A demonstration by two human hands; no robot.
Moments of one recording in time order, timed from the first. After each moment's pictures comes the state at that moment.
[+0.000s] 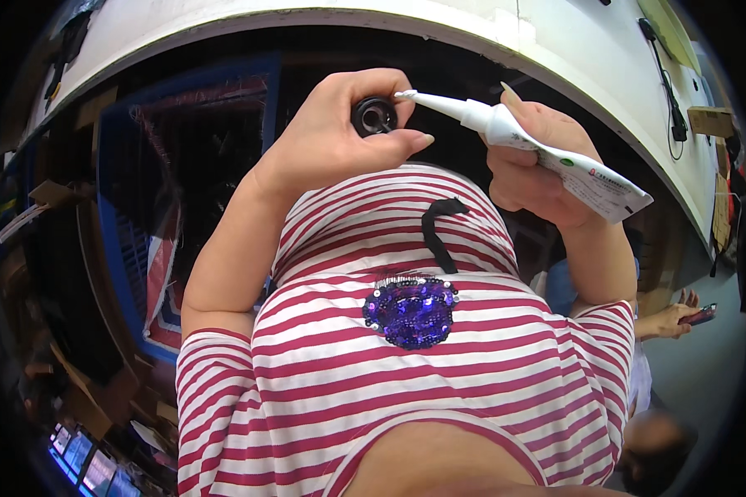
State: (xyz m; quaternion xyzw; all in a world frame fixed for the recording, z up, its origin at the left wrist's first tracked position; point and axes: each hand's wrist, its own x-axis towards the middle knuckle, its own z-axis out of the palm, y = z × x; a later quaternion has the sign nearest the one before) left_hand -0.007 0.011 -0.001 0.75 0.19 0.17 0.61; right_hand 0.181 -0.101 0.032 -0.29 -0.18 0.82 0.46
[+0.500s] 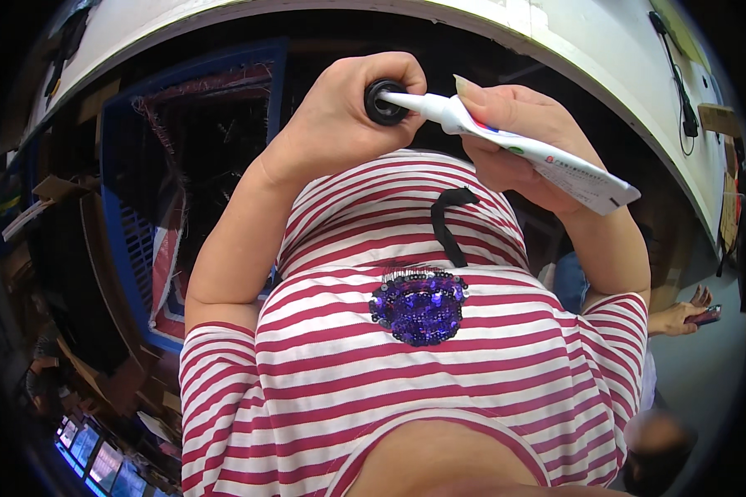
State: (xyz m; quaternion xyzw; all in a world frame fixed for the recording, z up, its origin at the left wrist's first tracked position) left_hand -0.004 0.011 -0.014 0.80 0.15 0.23 0.54; right_hand 0.161 -0.094 0.032 -0.48 -0.21 0.74 0.41
